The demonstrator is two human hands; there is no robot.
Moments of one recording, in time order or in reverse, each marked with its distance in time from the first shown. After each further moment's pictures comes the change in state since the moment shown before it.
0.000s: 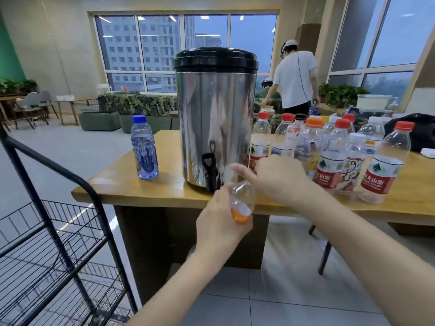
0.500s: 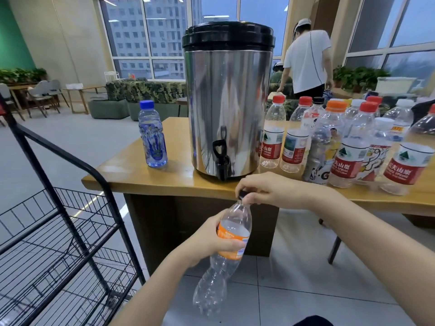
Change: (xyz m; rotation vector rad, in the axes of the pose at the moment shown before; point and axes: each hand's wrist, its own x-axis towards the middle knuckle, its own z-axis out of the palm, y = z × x) left_hand -0.014 -0.074 -0.020 -0.682 -0.766 -0.353; right_hand 0.017 0.014 0.063 0.501 -0.435 -0.482
